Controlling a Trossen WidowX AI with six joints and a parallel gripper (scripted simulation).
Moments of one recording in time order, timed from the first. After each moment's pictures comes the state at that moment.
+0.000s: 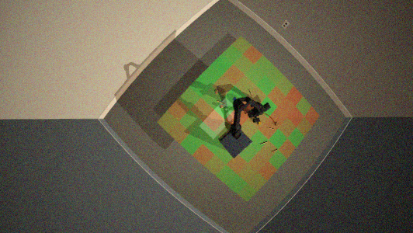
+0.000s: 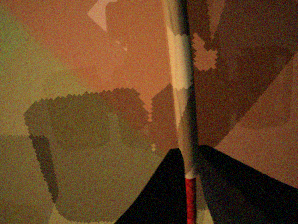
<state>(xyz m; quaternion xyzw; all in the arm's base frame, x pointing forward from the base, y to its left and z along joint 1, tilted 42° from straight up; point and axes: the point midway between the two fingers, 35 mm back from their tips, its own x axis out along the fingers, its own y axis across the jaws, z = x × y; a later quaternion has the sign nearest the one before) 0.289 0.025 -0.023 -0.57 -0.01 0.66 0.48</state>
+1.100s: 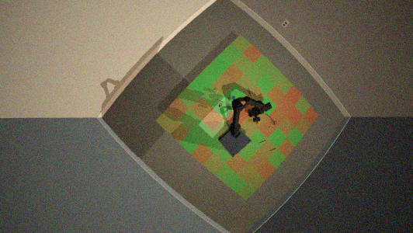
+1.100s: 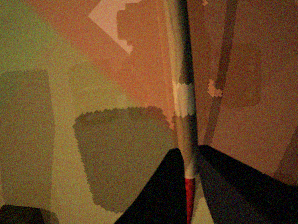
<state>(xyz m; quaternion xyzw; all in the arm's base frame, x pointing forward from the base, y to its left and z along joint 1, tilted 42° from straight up) 0.285 0.006 -0.002 -0.57 -0.01 0.66 0.48</state>
